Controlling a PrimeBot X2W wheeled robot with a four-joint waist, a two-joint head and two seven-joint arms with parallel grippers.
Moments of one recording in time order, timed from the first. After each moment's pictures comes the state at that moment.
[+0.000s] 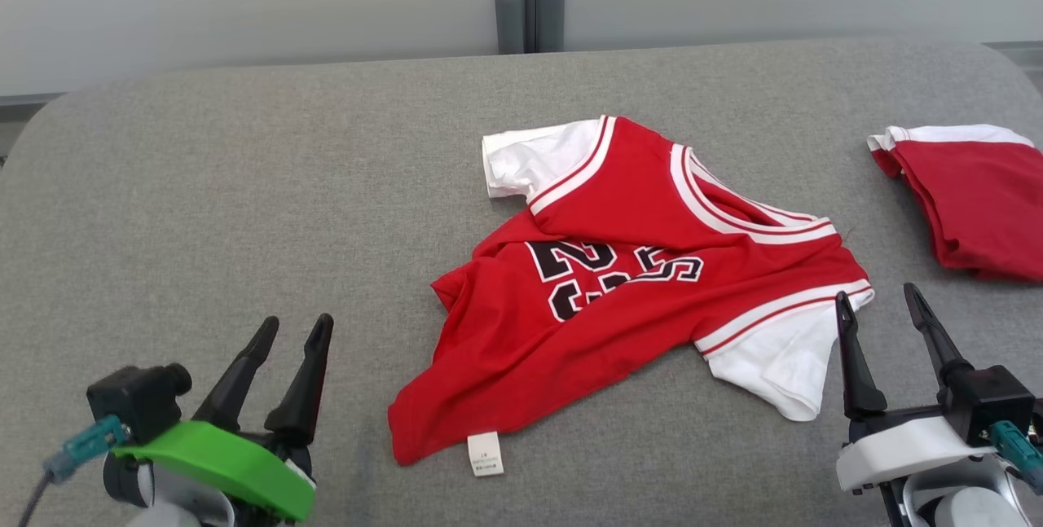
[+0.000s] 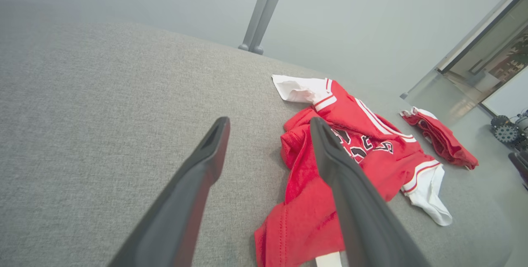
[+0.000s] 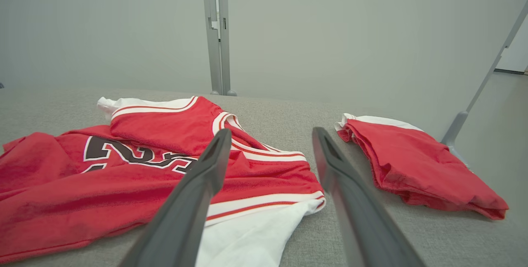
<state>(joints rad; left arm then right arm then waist) -0.21 0.64 -0.72 0.00 -1.15 0.13 -0.26 0.01 -0.10 -0.06 0.09 0.04 0.13 -0.26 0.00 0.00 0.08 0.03</state>
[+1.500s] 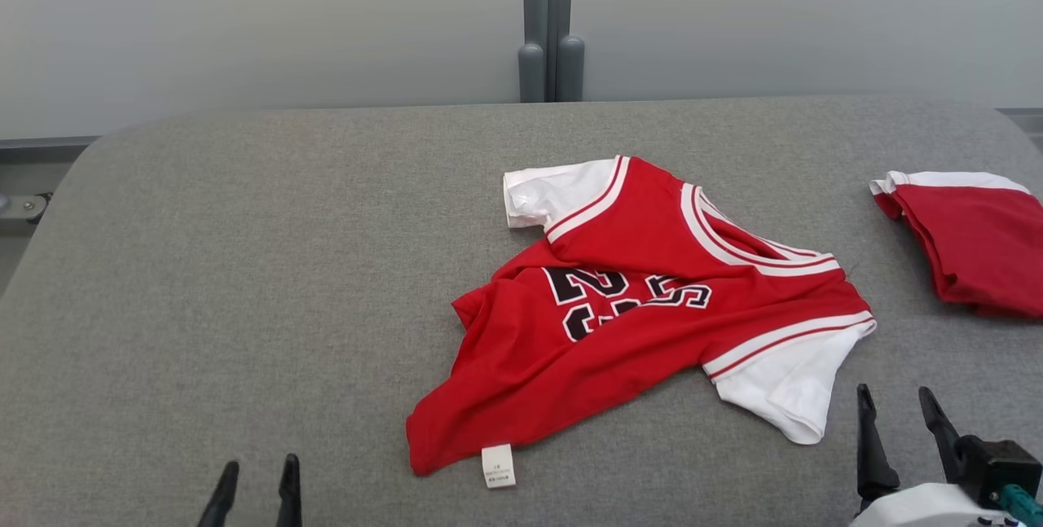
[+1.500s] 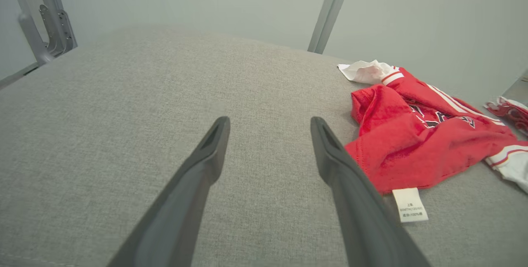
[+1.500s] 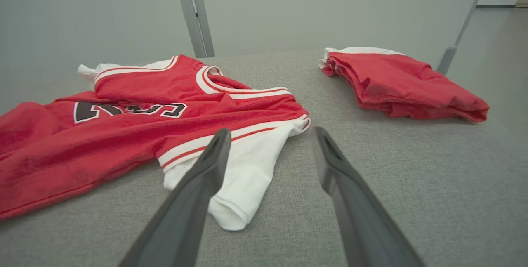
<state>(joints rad) 0.24 0.17 -0.05 0.12 -0.40 -0.13 -0.26 0.12 -0.05 -0.12 0.21 0.10 0.13 -0.26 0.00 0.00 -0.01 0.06</state>
